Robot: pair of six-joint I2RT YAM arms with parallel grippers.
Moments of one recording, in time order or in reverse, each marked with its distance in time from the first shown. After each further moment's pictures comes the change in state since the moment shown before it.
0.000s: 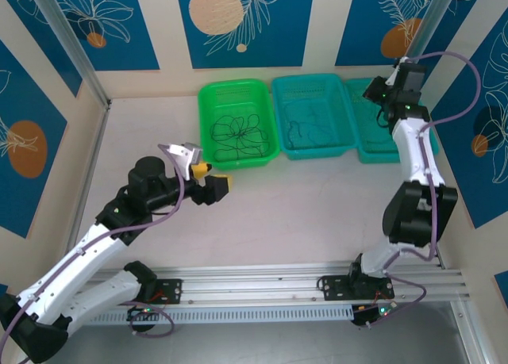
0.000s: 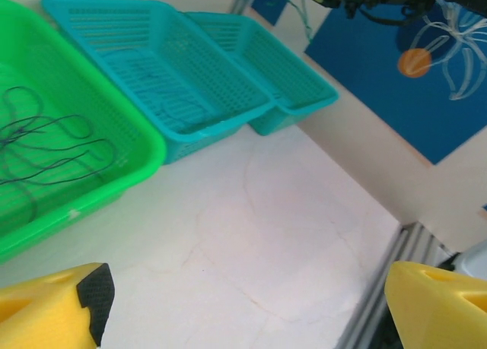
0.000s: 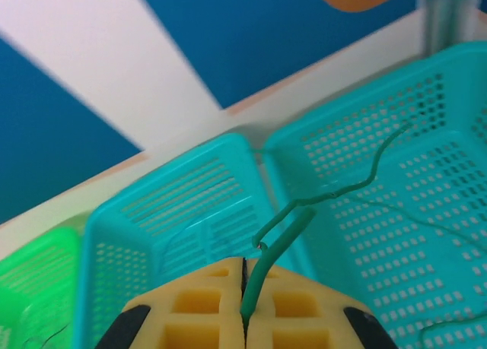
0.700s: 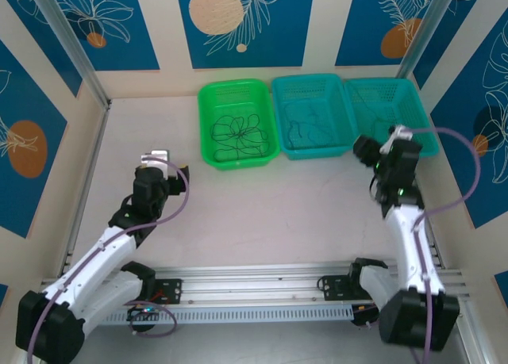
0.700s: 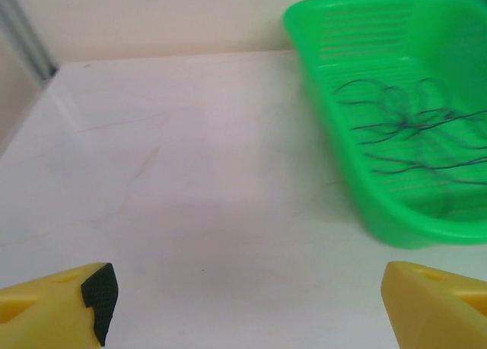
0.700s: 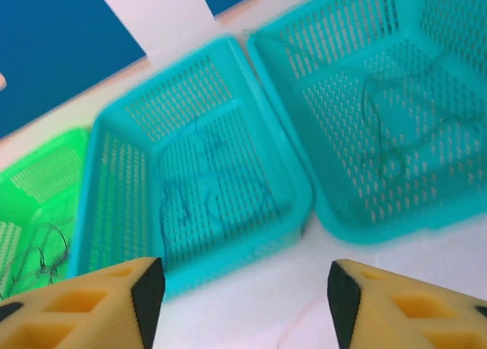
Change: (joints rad) left arm 0.254 0.042 -0.341 0.247 -0.666 0.263; right arm 0.070 -0.822 -0.944 0.188 0.063 0.002
